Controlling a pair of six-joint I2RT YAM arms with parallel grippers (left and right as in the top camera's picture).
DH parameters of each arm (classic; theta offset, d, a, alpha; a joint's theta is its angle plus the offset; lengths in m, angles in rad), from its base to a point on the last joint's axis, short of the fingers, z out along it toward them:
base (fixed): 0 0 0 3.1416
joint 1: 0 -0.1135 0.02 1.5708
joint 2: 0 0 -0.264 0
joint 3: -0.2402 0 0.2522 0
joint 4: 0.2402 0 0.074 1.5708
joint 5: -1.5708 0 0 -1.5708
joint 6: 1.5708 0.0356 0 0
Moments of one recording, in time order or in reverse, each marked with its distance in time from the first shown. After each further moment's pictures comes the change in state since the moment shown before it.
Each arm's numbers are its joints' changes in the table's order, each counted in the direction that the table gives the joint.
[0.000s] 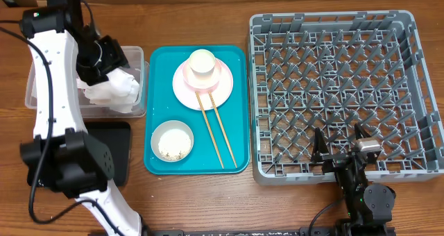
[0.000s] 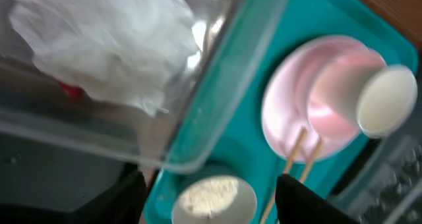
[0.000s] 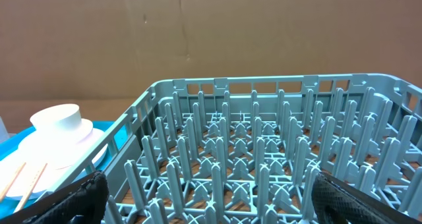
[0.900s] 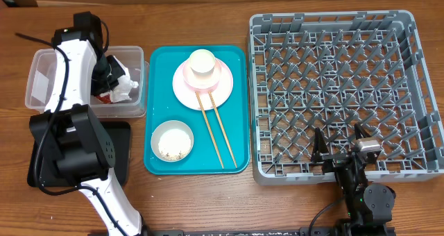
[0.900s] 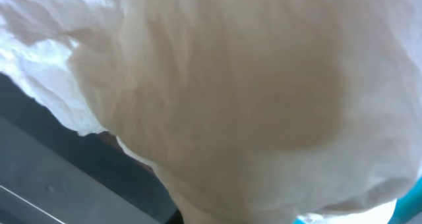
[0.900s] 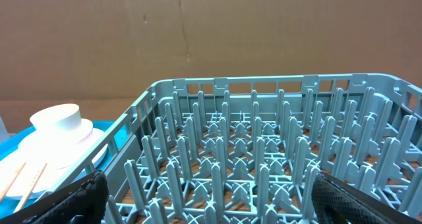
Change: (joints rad) left arm -0.002 0.109 0.260 -0.300 0.350 -0.192; right arm 0.000 0.000 0.000 0.000 0.001 -0.001
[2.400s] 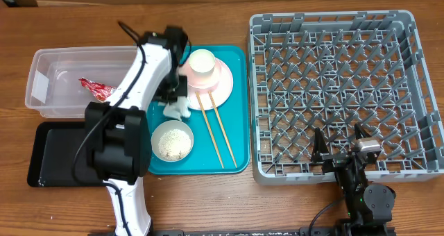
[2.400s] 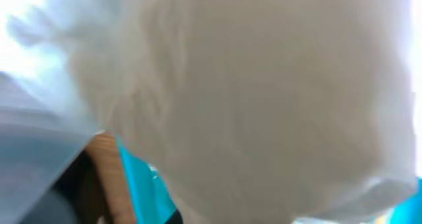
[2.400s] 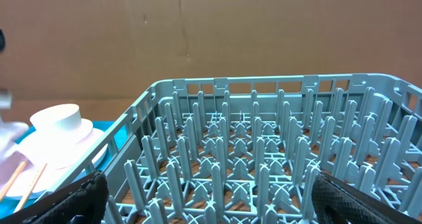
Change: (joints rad) left arm 0.407 -0.001 0.055 0.105 -0.001 0.210; right arm 0.000 0.000 0.000 0.000 0.000 0.000
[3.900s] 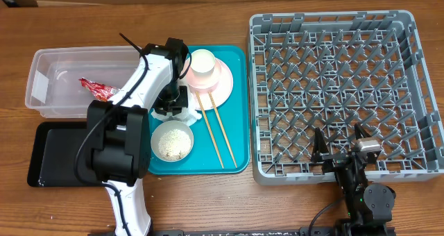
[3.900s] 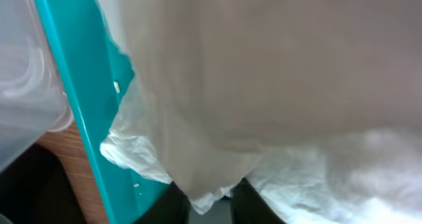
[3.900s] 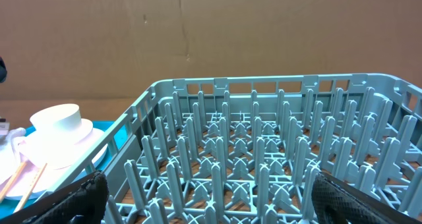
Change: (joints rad) left arm 0.000 -0.014 0.189 -0.126 -0.007 -0.040; right arm 0.000 0.000 0.000 0.000 0.000 0.000
